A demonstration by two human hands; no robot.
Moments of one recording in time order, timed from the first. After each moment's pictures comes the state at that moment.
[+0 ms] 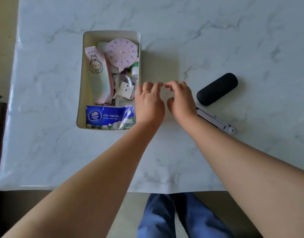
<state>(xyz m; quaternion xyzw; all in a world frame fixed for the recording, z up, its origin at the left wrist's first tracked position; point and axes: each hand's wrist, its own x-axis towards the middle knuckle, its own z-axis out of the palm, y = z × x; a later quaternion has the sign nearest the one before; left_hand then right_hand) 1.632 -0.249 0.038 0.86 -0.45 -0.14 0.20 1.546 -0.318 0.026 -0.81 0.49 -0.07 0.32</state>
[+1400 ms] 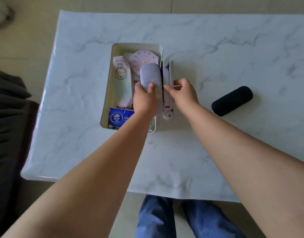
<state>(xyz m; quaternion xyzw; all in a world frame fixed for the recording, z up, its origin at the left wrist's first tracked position) 1.683 -0.248 0.077 0.85 -0.08 -0.30 0.42 1.597 -0.328 0.057 -0.64 0.55 -0.11 0.52</state>
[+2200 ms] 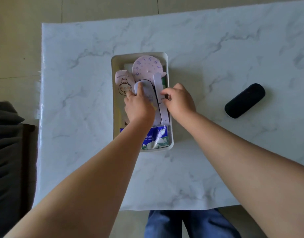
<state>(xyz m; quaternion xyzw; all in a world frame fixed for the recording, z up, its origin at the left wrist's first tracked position) 1.766 -0.254 0.043 0.92 -0.29 -0.24 0.10 1.664 -0.322 0.036 -0.80 0.50 -0.02 0.33</state>
